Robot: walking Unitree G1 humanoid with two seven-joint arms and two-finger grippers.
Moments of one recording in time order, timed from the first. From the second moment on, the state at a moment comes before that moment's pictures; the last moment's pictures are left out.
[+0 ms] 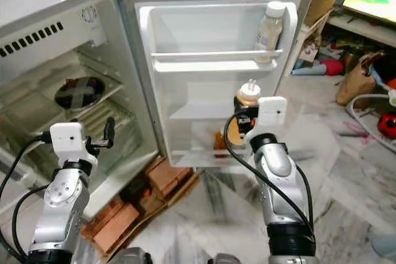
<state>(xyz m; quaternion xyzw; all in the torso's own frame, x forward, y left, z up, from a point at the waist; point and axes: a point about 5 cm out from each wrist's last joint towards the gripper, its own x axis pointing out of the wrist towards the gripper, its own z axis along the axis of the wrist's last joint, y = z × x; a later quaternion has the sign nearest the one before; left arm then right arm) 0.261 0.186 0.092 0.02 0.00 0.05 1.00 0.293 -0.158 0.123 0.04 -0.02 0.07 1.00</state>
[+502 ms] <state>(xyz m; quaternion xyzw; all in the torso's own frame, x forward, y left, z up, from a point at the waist) 0.263 0.186 0.095 0.02 0.00 0.05 1.00 0.294 -0.151 0.122 0.04 -0.02 0.08 1.00</state>
